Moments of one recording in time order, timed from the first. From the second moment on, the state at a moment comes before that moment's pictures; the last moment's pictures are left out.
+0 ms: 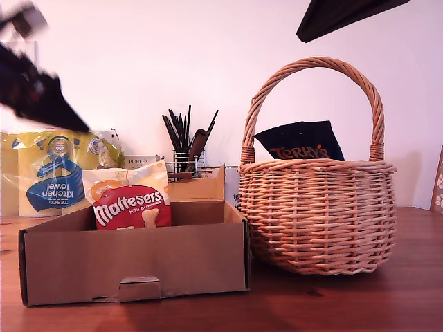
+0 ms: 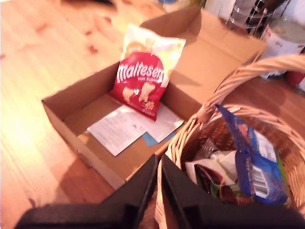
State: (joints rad) left arm -0.02 1.53 1.01 -0.19 0.65 0.59; right arm 0.77 0.91 0.81 -0.41 0.03 -0.18
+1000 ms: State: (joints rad) left arm -0.02 1.71 1.01 -0.09 0.61 0.59; right arm 0.77 1.07 0.81 -0.22 -0.07 -0.18
